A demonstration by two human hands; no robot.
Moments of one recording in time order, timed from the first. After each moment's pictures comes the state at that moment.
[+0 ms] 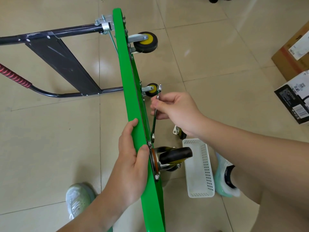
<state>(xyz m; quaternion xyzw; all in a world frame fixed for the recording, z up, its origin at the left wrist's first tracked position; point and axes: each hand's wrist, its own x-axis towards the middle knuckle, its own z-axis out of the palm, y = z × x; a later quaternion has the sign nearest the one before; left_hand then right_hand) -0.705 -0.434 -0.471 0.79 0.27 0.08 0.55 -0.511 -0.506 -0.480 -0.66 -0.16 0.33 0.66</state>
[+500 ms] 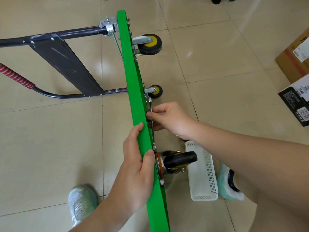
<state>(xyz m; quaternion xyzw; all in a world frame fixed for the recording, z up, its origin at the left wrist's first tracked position) -0.707 -0.431 -0.474 0.79 0.26 0.07 0.55 -0.515 -0.483 -0.501 -0.69 -0.16 0.42 0.57</state>
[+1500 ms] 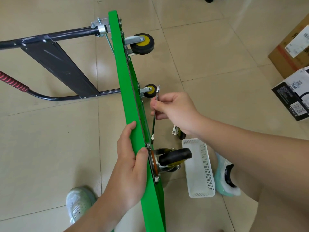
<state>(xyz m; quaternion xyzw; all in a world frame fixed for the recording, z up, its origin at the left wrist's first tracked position) -0.707 -0.433 -0.471 0.78 0.26 0.06 0.56 -0.500 -0.502 -0.493 -0.69 -0.15 0.32 0.64</state>
